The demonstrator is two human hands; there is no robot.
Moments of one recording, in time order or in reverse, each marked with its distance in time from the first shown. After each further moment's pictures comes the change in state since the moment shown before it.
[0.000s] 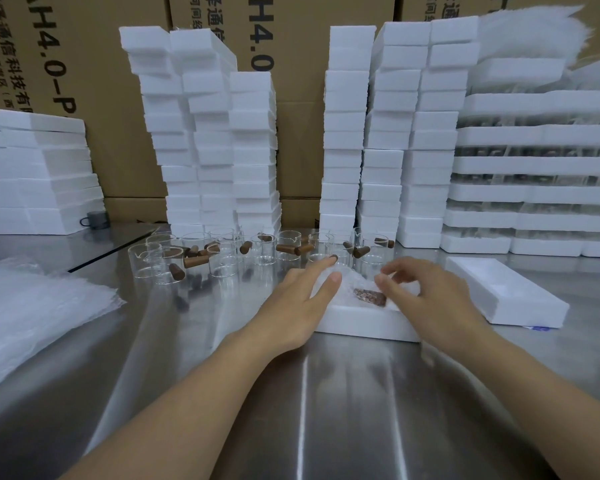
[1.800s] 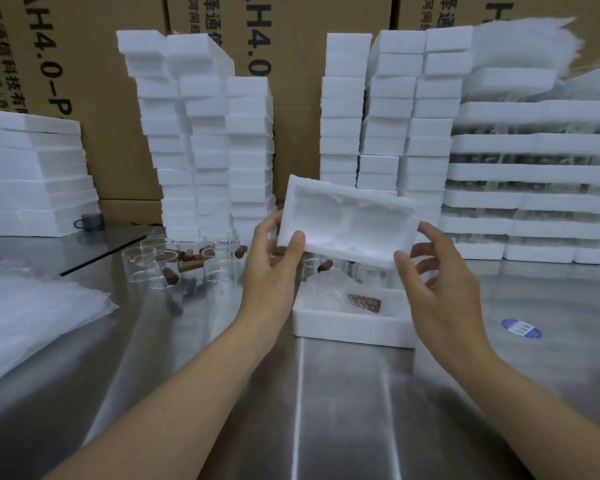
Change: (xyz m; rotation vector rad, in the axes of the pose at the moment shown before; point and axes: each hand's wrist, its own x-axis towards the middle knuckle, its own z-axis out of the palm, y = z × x) left_hand -0.008 0.049 -0.020 -0.704 0.510 -0.003; right_hand -0.003 -0.003 0.002 0.415 0.344 -0.078
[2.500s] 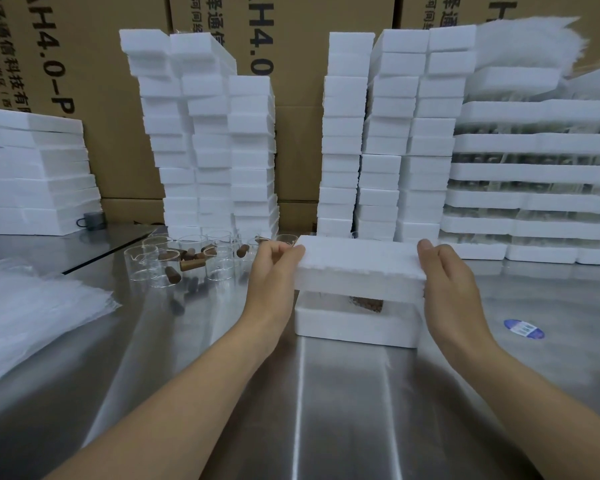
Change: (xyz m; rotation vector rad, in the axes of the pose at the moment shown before) left_hand 0.005 -0.013 -0.002 -0.028 0.025 -0.164; right_hand 0.002 -0.006 -0.002 0.197 -0.023 0.314
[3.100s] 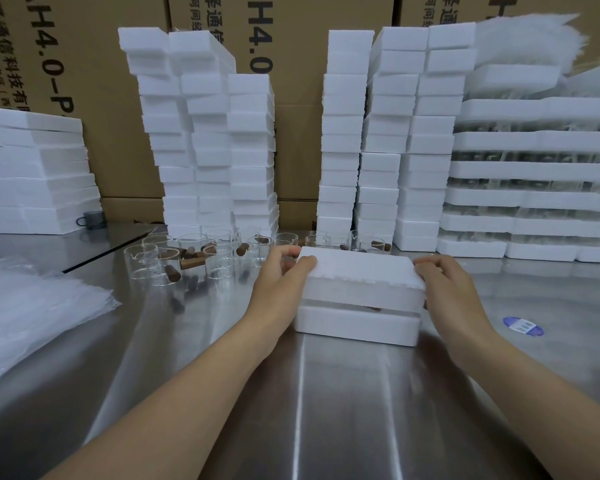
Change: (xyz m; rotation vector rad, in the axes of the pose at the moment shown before) left_hand 0.001 -0.008 0.000 0.147 -0.073 -0.084; right_hand 0.015 0.020 -0.004 -0.013 0.000 0.217
